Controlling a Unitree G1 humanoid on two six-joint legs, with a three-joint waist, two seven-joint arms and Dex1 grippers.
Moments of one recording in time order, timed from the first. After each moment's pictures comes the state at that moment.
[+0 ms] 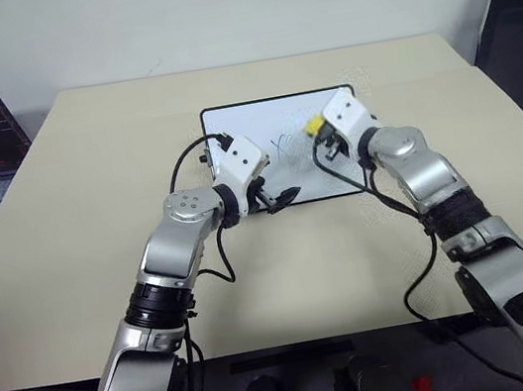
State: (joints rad) left arm -0.69 0.41 -0.21 0.04 -0.13 0.59 -0.70; right arm -0.85 -0.37 0.26 0.36 -0.11 0.39 0.53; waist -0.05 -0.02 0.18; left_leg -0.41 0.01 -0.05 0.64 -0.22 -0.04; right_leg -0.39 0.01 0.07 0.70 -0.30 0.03
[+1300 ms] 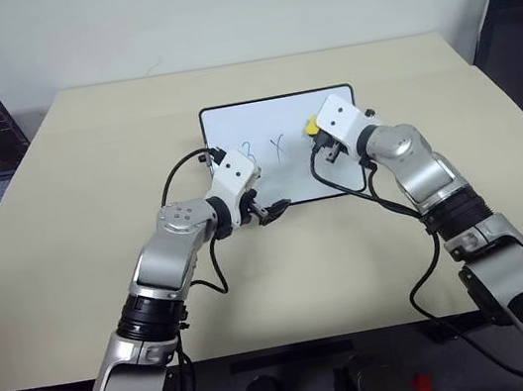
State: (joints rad) left arm -0.64 0.44 -0.21 0.01 -0.13 0.63 -0.69; right arm -0.96 -0.34 0.27 0.50 -0.22 0.27 0.42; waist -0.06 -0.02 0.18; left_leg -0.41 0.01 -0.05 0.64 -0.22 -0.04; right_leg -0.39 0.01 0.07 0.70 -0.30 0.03
